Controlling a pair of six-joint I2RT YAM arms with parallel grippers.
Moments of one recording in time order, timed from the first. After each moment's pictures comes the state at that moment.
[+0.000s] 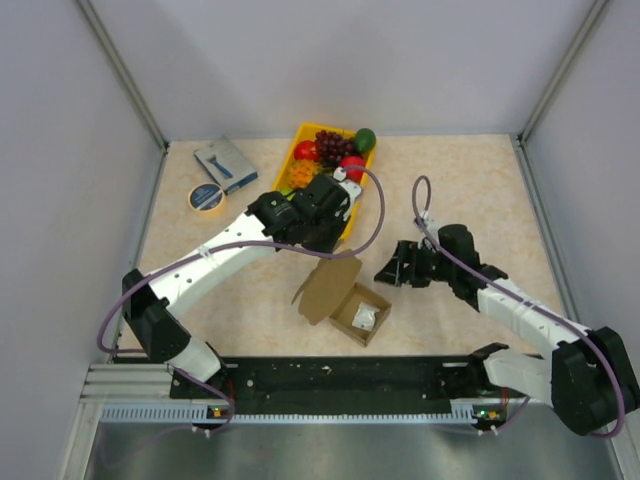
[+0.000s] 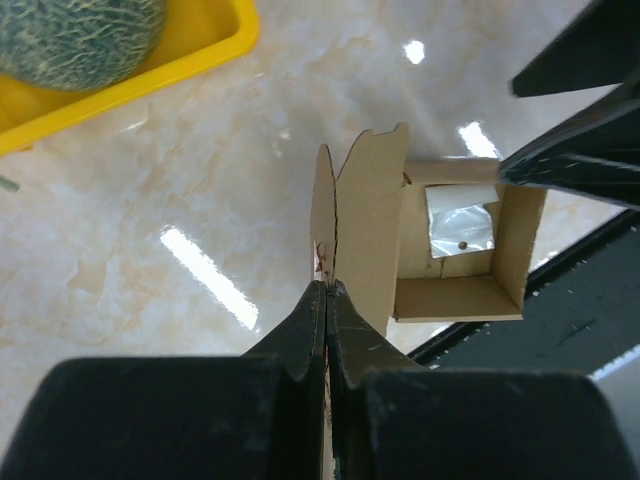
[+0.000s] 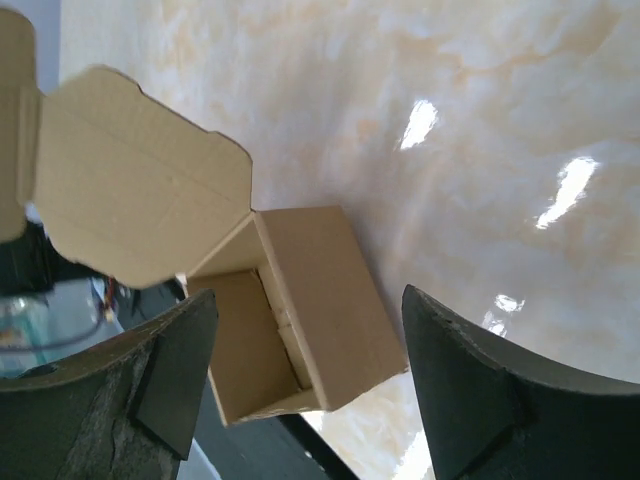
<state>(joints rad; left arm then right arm) -0.86 1.56 1.55 -0.98 -0.11 -0.26 0.39 1.07 0.53 -0.08 -0.48 0.56</state>
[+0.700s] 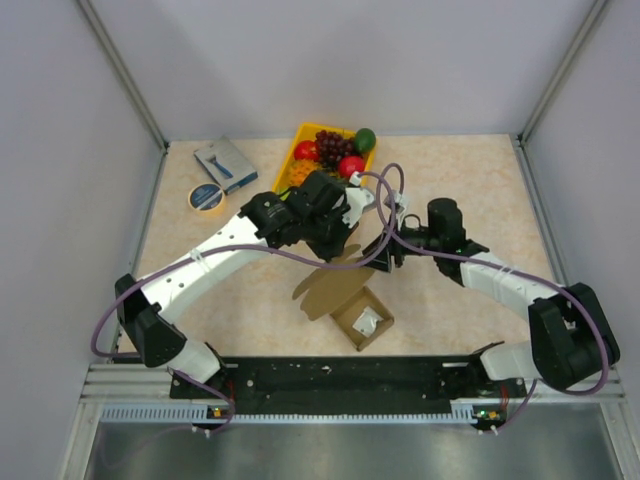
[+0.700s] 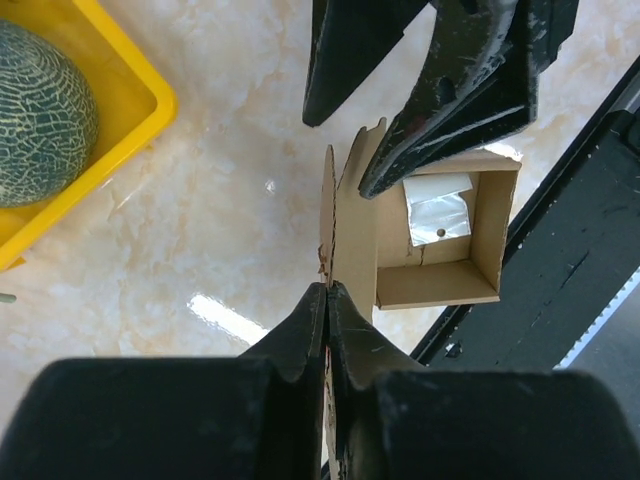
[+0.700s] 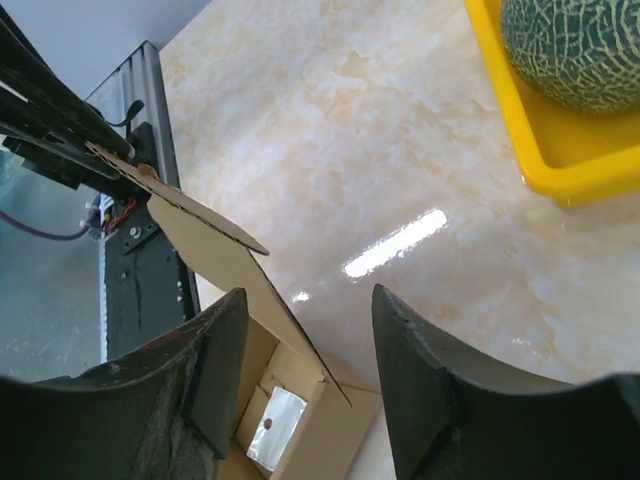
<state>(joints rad) -0.86 1.53 1.56 -0.92 0.13 0.01 0.41 1.33 0.67 0.23 -0.90 0.18</state>
